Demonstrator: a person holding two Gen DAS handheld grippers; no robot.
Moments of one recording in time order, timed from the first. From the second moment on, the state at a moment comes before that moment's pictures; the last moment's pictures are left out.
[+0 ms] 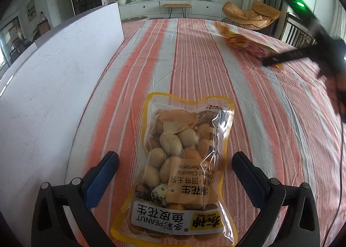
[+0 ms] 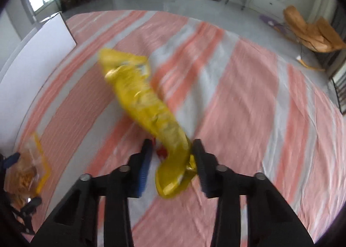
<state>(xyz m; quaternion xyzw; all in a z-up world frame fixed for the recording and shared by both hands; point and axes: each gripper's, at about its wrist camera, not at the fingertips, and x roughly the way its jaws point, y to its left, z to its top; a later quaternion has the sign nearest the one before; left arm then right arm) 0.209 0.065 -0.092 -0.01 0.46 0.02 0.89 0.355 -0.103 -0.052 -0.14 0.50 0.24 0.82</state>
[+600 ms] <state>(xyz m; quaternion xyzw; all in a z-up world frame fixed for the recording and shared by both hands) 0.210 0.064 -0.093 -0.01 0.46 0.02 0.89 0.096 -0.204 -0.044 -0.01 0.45 0.11 0.89</state>
